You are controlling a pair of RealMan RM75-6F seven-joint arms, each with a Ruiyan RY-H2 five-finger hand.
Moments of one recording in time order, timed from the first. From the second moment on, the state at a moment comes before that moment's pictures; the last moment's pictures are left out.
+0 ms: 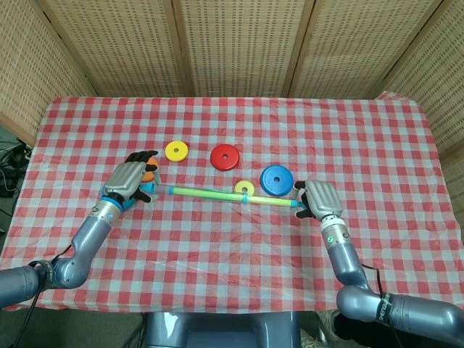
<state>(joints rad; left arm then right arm) -0.87 -1.31 -0.20 -1.59 0.72 0.85 0.24 0.75 -1.39 0.27 -1.76 -0.61 1.12 -0.45</state>
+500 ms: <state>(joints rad) -0.83 -1.29 -0.17 -1.56 0.74 0.83 0.21 0.74 -1.39 0.27 -1.68 -0.62 1.11 -0.42</state>
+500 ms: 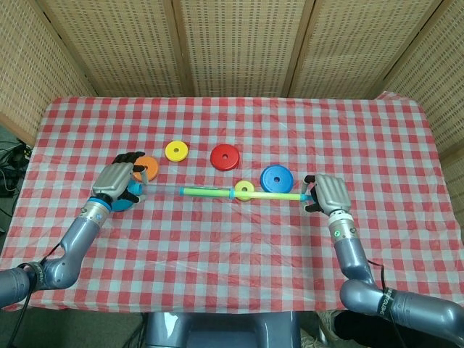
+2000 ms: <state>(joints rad) -0.78 -1.22 -0.16 -1.58 0.84 0.82 0.15 0.72 -1.31 0.24 -1.60 -0.57 0.96 -0.38</state>
